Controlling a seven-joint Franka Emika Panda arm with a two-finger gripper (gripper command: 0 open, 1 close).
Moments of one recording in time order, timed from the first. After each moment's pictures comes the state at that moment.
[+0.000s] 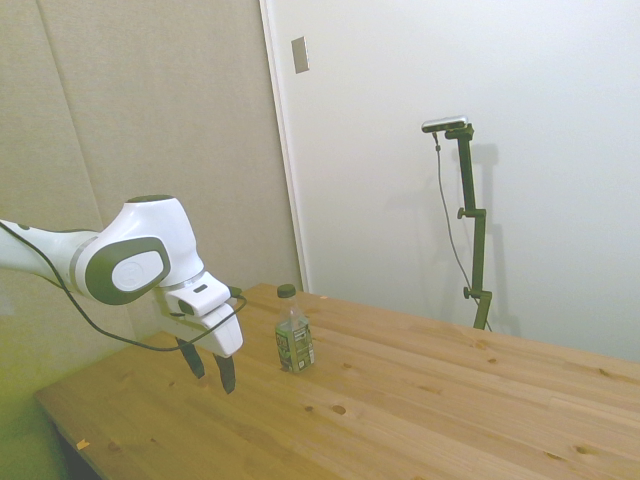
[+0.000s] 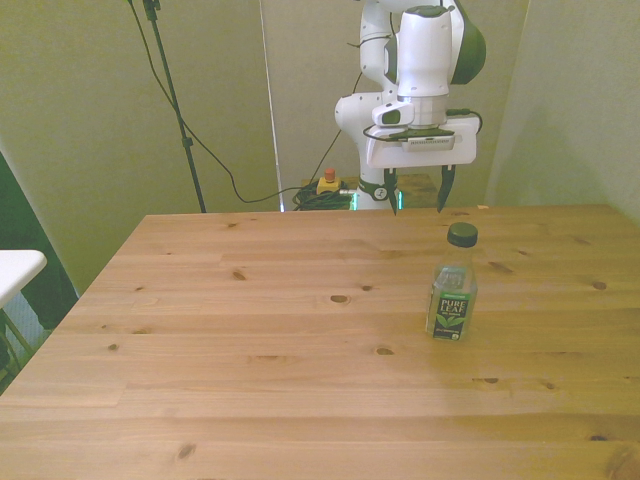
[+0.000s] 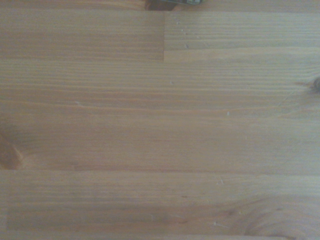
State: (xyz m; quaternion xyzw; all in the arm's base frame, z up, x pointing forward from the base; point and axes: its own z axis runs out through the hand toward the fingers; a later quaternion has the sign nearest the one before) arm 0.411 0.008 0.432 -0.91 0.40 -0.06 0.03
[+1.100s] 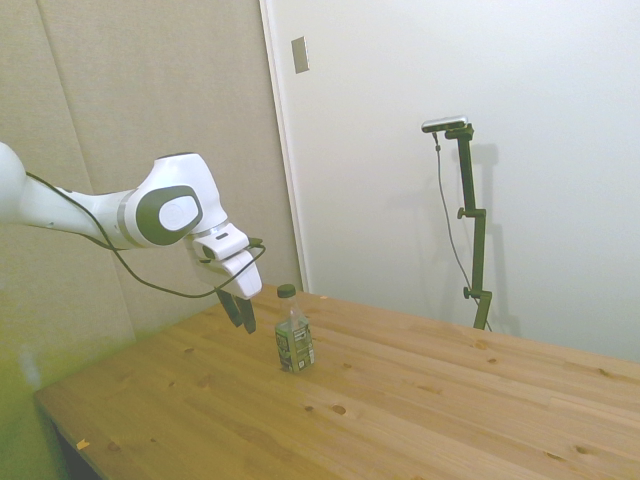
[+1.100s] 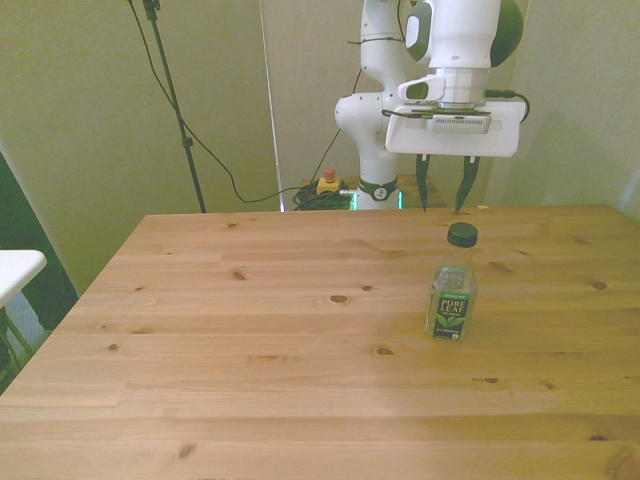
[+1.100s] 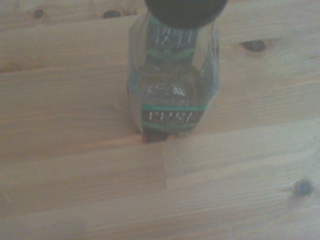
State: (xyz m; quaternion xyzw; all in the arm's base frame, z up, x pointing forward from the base) arm 0.509 0.035 0.499 -0.87 0.48 -0.10 0.02
